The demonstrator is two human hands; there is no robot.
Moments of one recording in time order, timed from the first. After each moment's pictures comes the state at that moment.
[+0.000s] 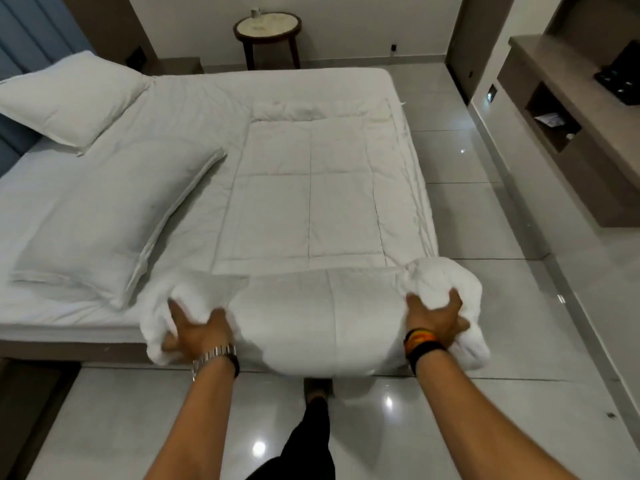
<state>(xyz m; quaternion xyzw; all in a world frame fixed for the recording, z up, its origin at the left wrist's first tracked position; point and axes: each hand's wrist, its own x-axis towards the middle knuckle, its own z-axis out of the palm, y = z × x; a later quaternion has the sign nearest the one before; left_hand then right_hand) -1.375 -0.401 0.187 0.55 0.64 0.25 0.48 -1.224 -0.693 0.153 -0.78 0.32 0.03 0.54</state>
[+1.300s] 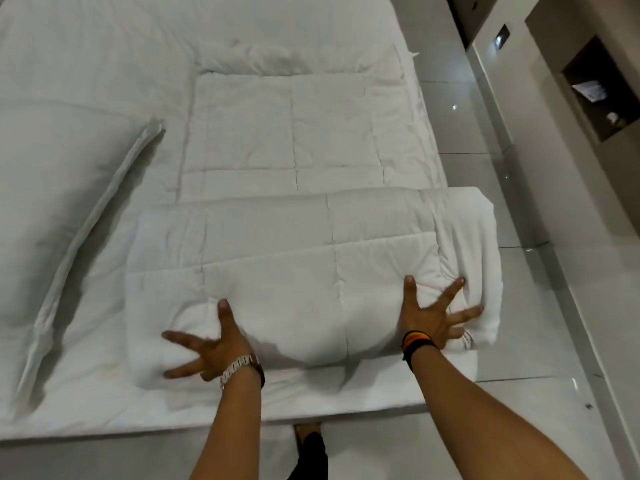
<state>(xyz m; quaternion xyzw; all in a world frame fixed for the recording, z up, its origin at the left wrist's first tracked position) -1.139 -0.290 0.023 0.46 0.74 0.12 0.47 -1.008 -0.562 0.016 -0.86 0.36 0.07 0.34</state>
